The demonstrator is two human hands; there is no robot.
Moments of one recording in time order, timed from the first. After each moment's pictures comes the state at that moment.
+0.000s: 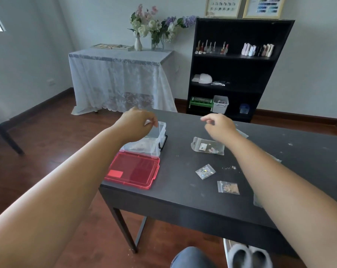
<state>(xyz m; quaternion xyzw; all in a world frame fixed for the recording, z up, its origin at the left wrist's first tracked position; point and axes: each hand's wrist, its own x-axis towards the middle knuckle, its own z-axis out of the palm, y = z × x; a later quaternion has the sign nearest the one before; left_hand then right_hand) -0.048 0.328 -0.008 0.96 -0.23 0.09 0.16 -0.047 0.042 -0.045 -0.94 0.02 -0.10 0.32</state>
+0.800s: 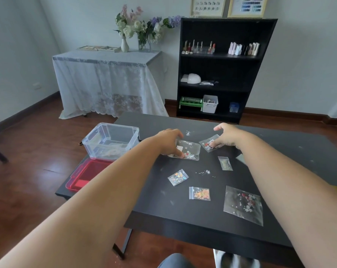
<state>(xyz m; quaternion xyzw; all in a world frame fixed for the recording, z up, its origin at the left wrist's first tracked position) -0.018 0.165 -0.063 0.95 -0.22 -0.13 0.18 -0.022 -0.086 -0.070 -0.93 0.14 0.09 0.33</state>
